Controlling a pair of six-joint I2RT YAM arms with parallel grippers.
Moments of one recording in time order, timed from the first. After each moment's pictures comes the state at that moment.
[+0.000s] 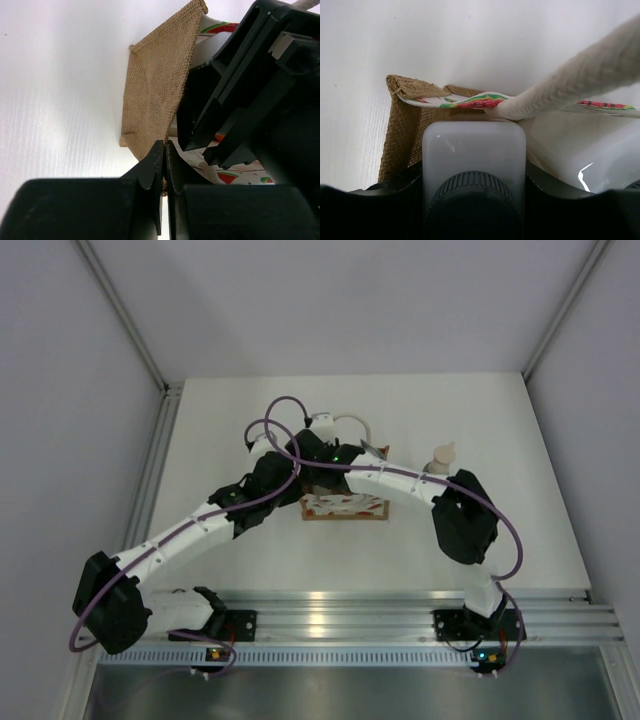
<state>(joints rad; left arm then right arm) -0.69 1.21 0.87 -0.34 -0.33 -0.85 0.95 1.99 1.65 -0.56 0.53 0.60</state>
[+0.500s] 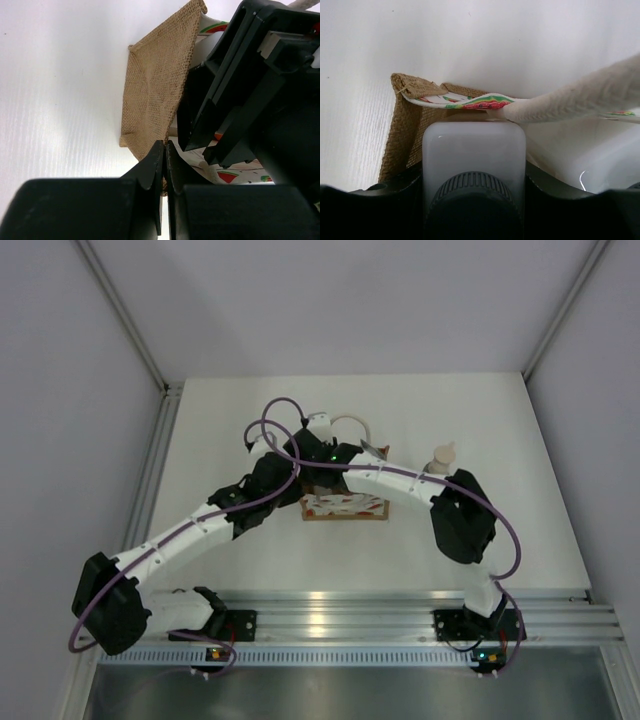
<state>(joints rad) -0.69 1.21 0.87 -0.33 -0.33 -0.85 0.95 2.01 1.68 -0.59 0.54 0.56</state>
